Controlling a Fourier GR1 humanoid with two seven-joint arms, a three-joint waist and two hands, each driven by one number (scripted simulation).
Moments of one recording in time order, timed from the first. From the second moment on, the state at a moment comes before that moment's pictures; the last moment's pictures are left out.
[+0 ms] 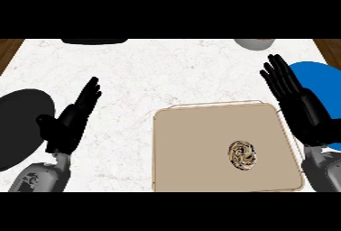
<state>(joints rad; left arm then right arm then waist) -0.17 0.33 -0.21 -1.55 0.17 0.17 0.13 -0.25 -0.48 0.22 -1.66 -0.42 -0.12 0.02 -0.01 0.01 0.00</state>
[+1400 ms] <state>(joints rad) 0.00 0.21 -0.18 -1.46 0.22 0.16 0.18 -0.12 -0.86 0.02 -1.63 -0.11 0.15 -0.13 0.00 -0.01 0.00</state>
